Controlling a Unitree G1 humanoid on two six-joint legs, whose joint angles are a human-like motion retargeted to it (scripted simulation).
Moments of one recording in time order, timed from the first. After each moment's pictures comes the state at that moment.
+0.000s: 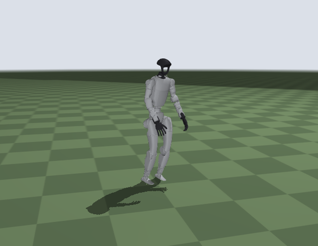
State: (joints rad) left arm -0.26 0.31 -0.38 1.07 -0.01 -0.10 0.01; right arm -0.34 -0.35 0.54 1.01 -0.15 -0.04 0.06; waist -0.01 0.01 0.25; left_leg -0.15 -0.18 -0.20 0.48 -0.38 0.02; right_leg -0.15 -0.06 -0.16 0.52 -0.44 0.01
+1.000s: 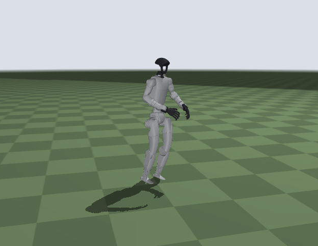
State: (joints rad) left arm -0.22 0.56 -0.56 0.45 -0.08 -0.32 -0.17; right arm -0.24 -0.68 0.54 0.29 -0.02 -0.23 0.17; waist 0.02 0.07 0.29; left_leg 0.03 -0.10 -0.18 0.42 -0.45 -0.04; right_leg 0.12 0.00 -0.25 0.36 -0.43 0.01
